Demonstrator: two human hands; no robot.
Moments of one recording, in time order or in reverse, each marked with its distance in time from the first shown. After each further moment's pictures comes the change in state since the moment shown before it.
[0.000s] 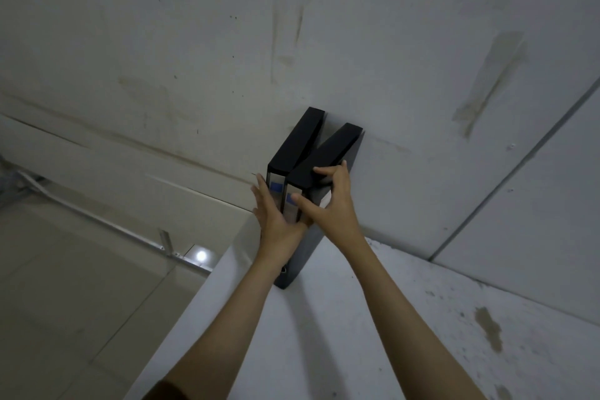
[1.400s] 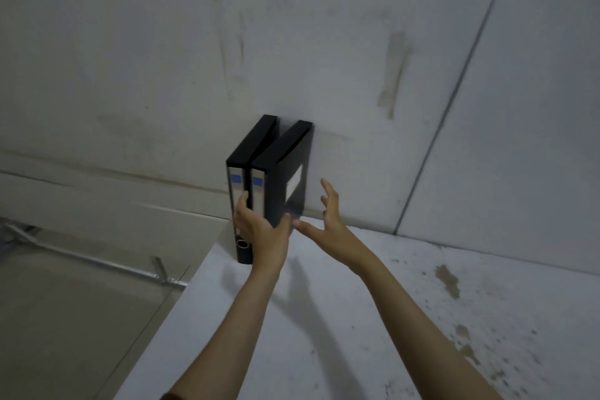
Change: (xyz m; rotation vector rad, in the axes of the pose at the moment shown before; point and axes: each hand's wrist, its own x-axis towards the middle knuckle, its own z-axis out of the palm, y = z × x) left_hand -0.104 0.034 0.033 -0.029 0.198 0.062; right_hand -0.106 -0.004 -0.076 0.017 -0.159 0.151
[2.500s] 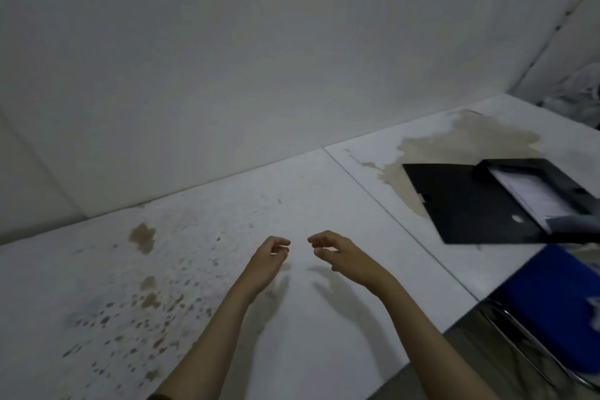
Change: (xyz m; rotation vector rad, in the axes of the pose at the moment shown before) left_hand -0.411 -0.062 0.367 0.433 -1.322 -0.070; right_hand -0.434 0.206 -0.390 -0.026 0.455 0.651
